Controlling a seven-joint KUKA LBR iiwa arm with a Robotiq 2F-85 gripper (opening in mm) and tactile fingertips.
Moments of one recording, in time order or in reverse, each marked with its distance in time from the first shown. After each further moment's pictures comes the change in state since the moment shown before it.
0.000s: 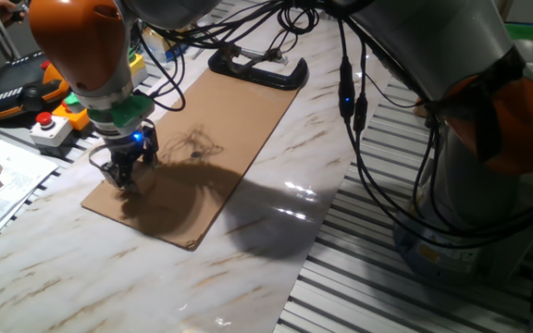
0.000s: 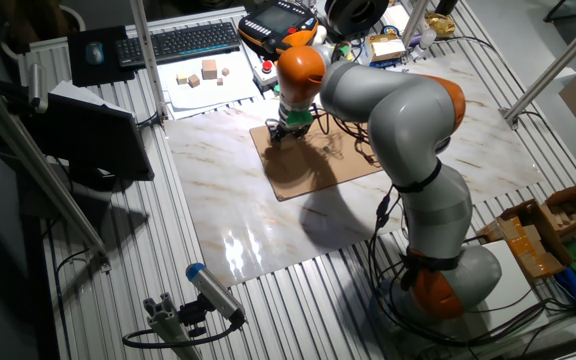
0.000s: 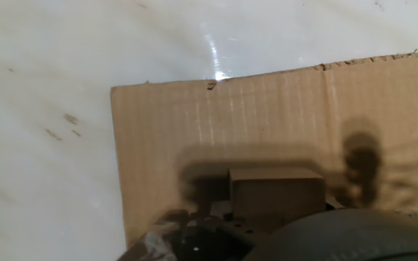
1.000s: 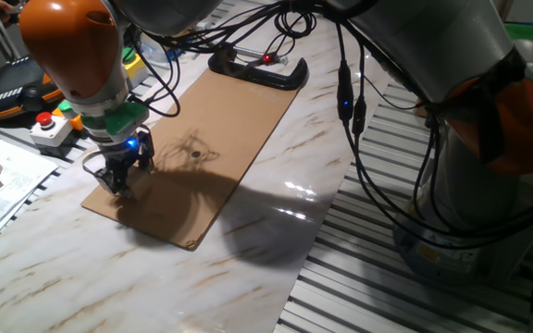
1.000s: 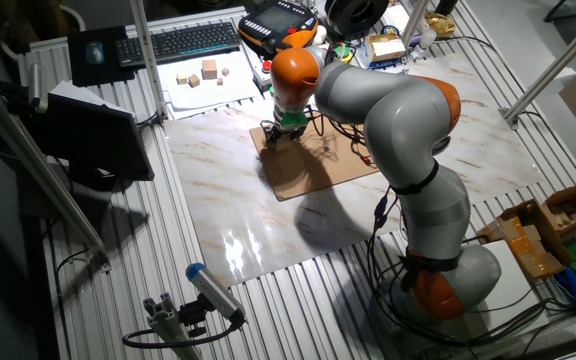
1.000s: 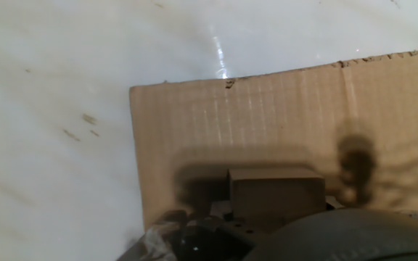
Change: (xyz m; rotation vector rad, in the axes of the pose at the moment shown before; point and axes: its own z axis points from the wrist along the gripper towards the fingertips) arm 0.002 0.014 0.001 0.008 -0.004 0.012
